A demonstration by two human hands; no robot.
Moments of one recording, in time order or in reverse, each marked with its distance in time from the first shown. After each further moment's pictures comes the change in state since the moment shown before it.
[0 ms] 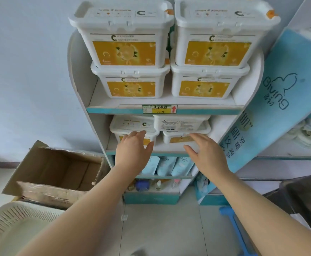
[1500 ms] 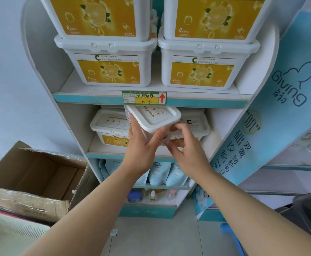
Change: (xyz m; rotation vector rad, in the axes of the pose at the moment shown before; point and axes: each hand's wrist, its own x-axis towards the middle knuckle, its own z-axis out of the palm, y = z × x) left_hand 0.023 0.029 0.070 -0.857 0.061 0.012; right_hand 0.024 0.010 0.048 0.642 -0.005 -0.092
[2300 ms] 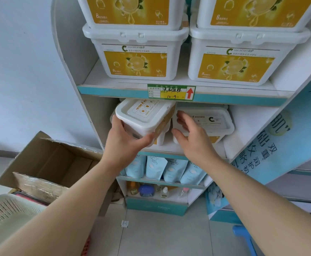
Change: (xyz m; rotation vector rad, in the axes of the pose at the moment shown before) left_hand 0.001 -0.021 -0.079 0.180 0.143 -0.051; right_hand 0.036 -0.003 0.034 -0.076 -0.059 0.013
